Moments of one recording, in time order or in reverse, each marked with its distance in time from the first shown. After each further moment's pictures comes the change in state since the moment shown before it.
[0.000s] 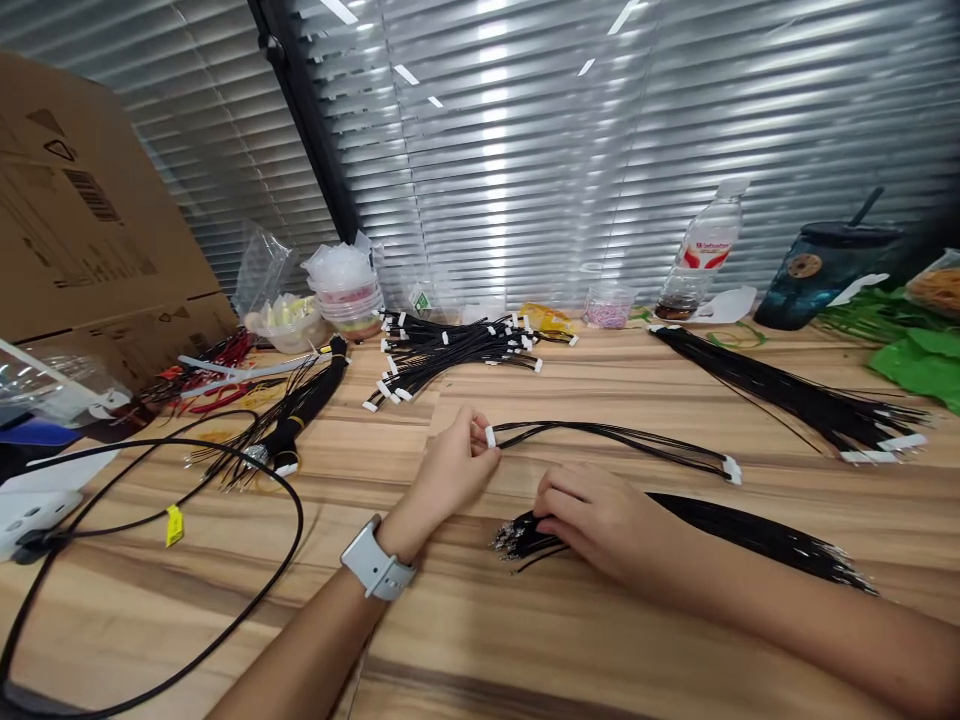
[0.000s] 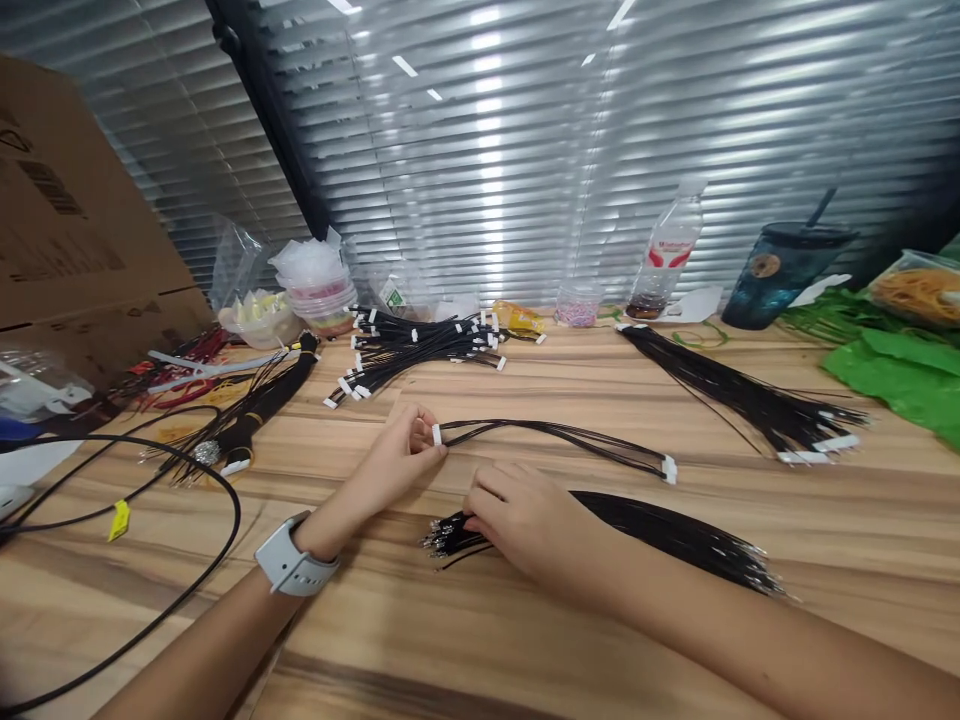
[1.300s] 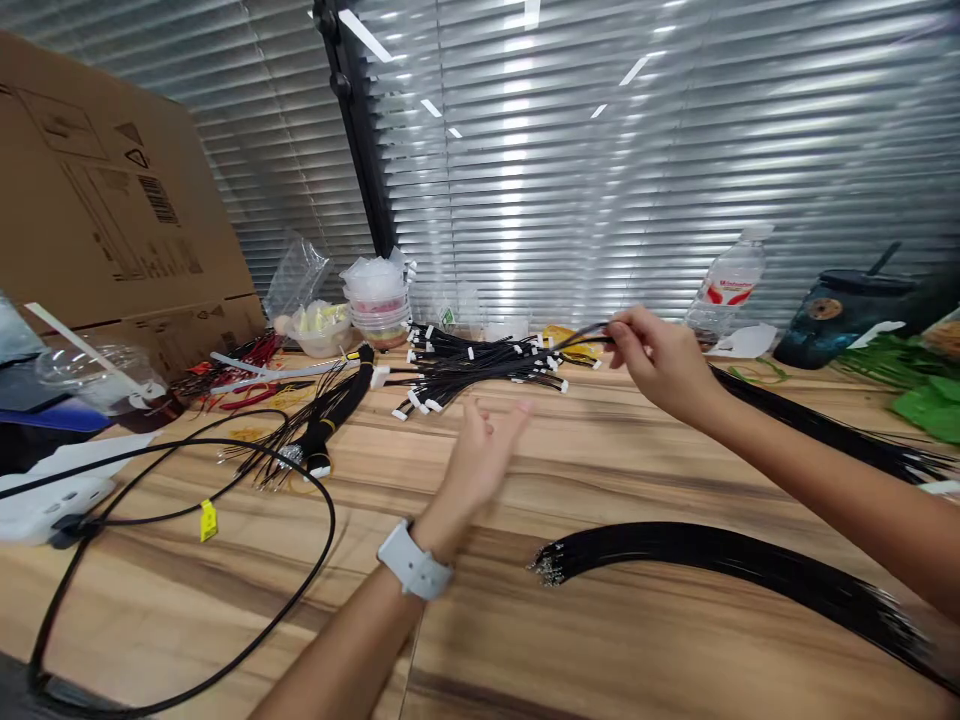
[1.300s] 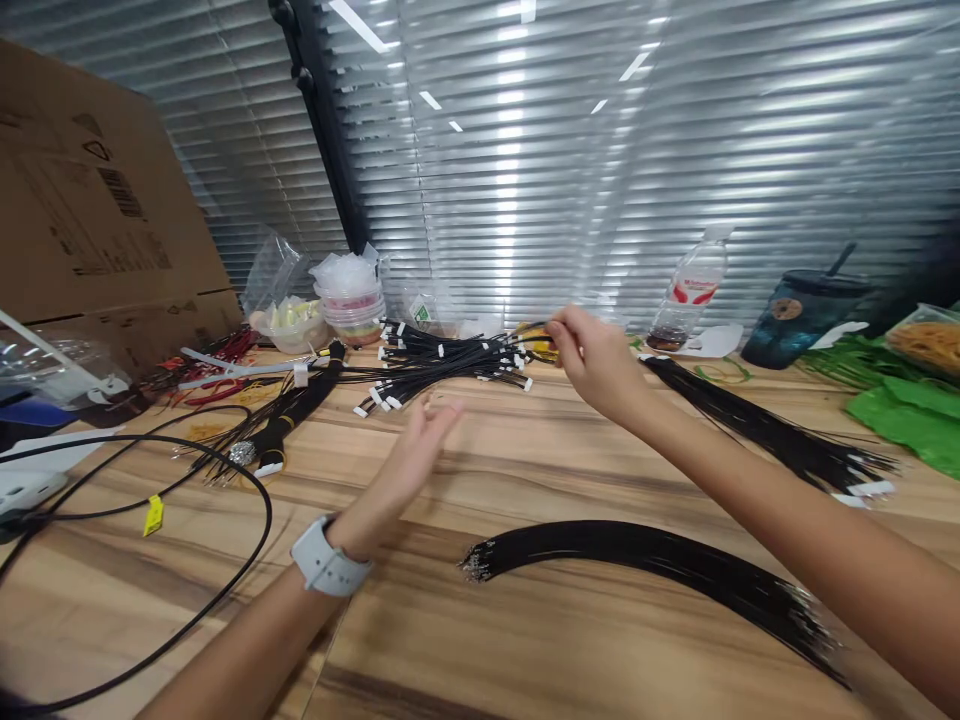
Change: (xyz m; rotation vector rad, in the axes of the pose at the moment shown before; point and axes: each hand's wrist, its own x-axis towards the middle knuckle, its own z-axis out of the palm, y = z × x) left_hand -0.006 0.023 -0.018 -0.541 0.298 -0.174; right_hand 0.074 0.084 -0.071 -0.223 0.581 0.312
